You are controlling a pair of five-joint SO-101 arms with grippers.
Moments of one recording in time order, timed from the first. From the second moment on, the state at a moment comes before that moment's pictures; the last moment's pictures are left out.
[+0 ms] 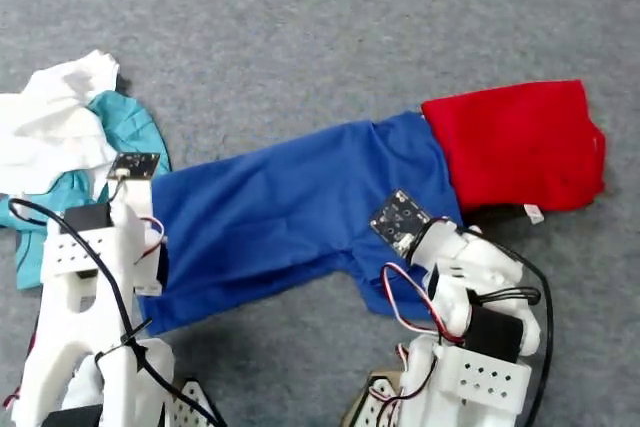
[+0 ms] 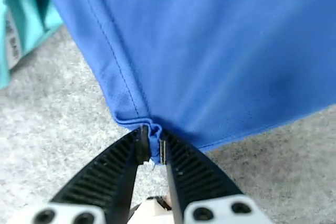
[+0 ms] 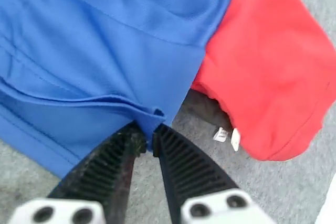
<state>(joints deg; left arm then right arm) -13.5 -37.2 58.4 75.9 -21.2 12.8 -84.0 74.9 70.7 56.1</state>
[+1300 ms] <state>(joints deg) -13.5 -32.4 62.7 74.6 -33.3 17.9 -84.0 77.7 71.7 60.6</state>
